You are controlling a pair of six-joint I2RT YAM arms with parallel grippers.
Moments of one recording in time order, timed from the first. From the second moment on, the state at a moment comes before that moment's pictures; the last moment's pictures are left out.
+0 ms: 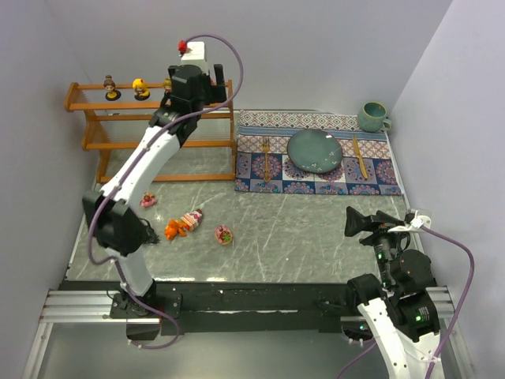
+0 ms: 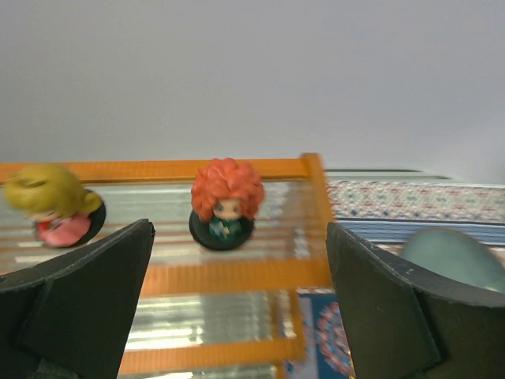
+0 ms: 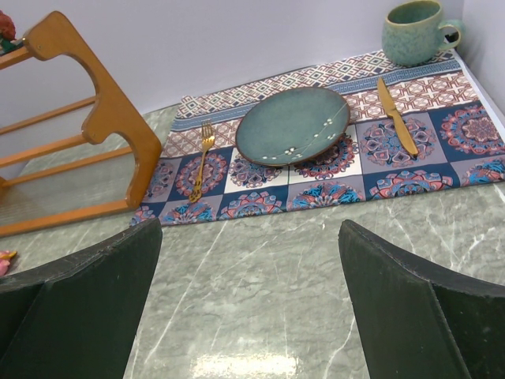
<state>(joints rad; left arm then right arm) -0.42 1.80 1.87 -0.23 -0.35 -0.16 0.27 0.01 0.58 -0.57 0.23 0.33</state>
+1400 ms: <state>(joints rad) -0.46 0.97 0.77 -0.33 -0.47 -0.39 0.27 0.74 0.54 -0.13 -0.30 0.49</state>
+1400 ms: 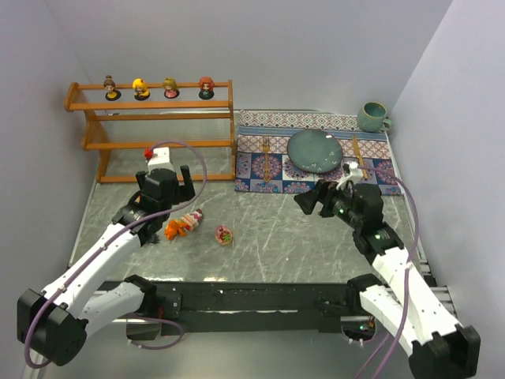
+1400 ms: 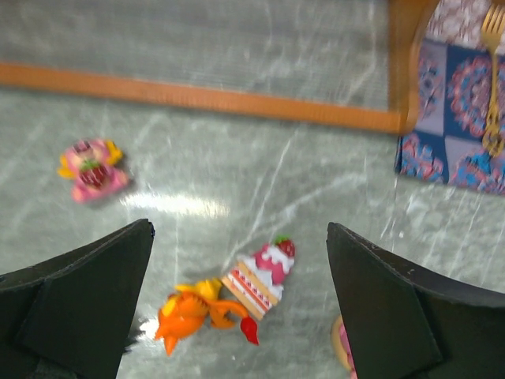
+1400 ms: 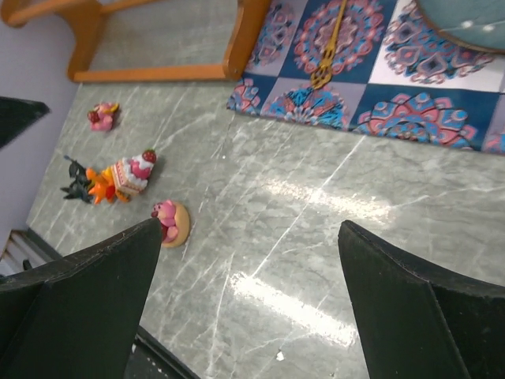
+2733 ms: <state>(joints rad) -0.99 1.43 1.04 -0.80 -0.49 -1.22 0.40 0.79 0.49 -0.28 -0.33 0.54</state>
